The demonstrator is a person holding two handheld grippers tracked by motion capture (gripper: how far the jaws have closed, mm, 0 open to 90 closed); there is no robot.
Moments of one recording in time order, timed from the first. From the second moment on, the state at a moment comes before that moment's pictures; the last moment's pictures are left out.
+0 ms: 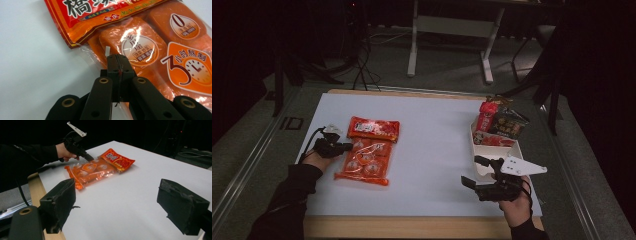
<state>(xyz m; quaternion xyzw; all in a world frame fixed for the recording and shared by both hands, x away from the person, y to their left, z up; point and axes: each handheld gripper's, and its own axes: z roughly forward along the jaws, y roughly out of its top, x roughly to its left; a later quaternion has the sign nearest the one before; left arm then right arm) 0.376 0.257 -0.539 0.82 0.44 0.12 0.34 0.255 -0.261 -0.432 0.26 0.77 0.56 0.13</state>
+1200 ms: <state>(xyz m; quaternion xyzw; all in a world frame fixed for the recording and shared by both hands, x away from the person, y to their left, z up) 0.351 0.148 -0.531 0.87 0.33 0.07 0.35 0.254 -0.267 -0.430 0.26 0.77 0.57 0.13</state>
